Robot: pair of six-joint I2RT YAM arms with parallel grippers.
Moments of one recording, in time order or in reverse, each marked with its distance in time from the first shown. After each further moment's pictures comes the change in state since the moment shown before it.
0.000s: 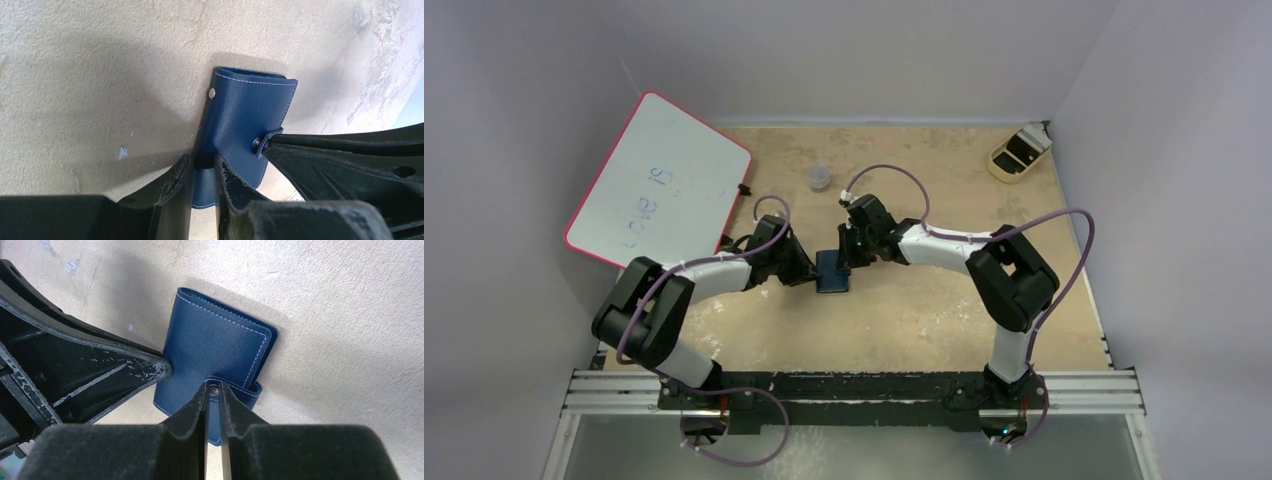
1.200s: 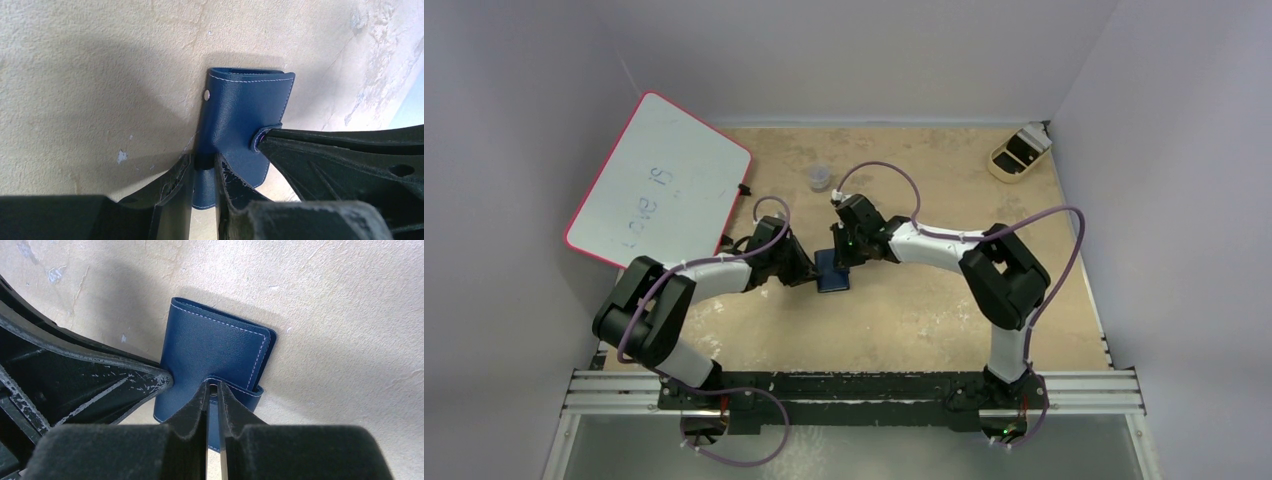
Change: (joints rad) left arm 0.001 0.007 -0.015 0.037 0.004 -0.007; right arm 0.040 0.043 0.070 -0.069 0.109 -0.031
